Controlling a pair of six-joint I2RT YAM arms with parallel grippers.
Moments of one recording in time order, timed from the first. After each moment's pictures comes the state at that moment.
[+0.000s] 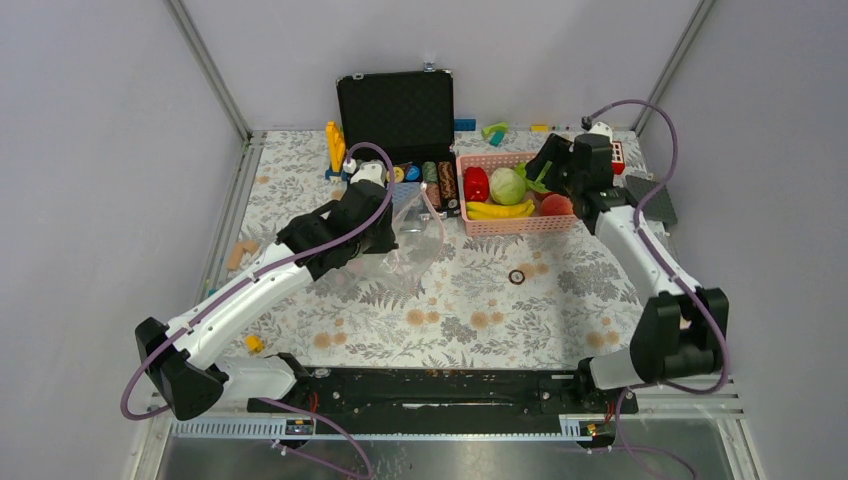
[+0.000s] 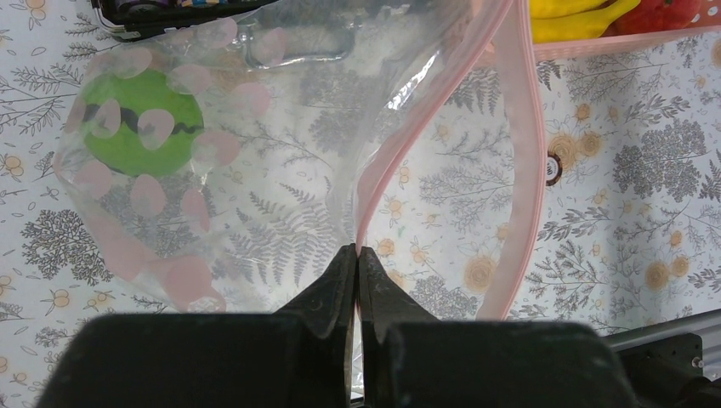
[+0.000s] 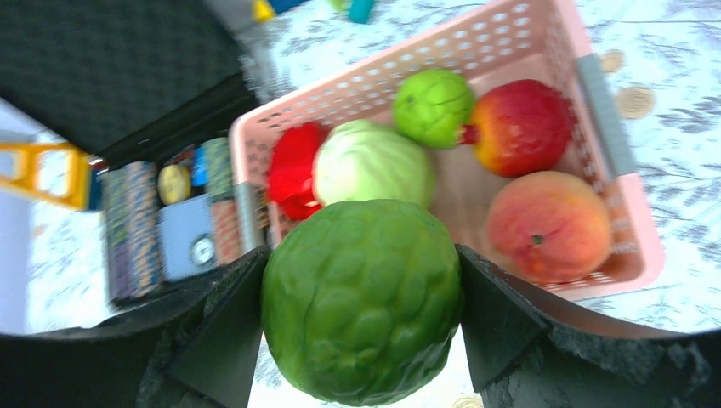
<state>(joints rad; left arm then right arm) -0.77 1.24 1.25 -0.78 -0.30 -0.65 0.15 1.48 1.17 -0.22 0.06 0.51</state>
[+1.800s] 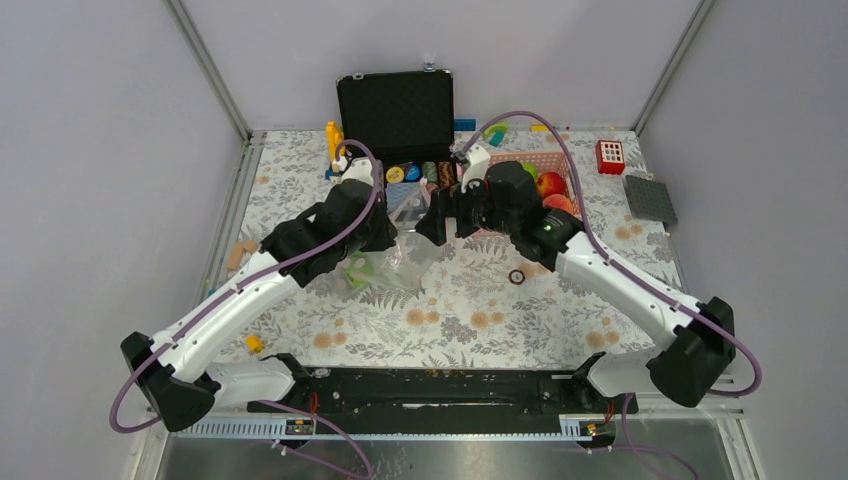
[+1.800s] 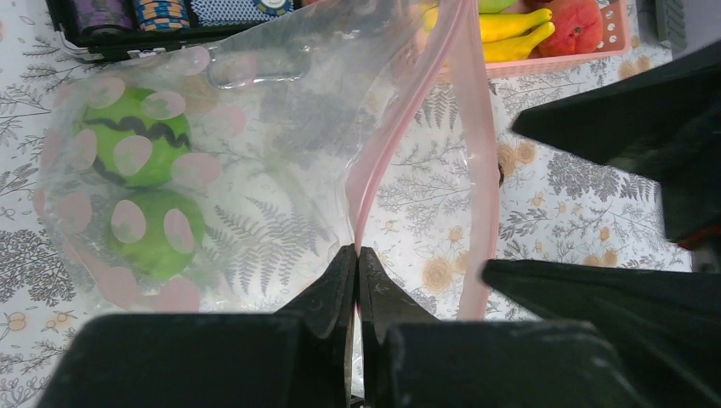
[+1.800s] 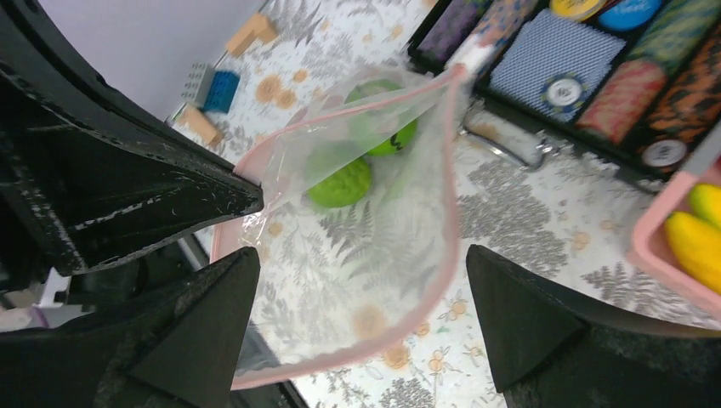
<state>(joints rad) -0.76 1.17 1.25 -0.73 -0.24 -0.66 0.72 1.37 1.20 -0.25 -0.26 0.34</state>
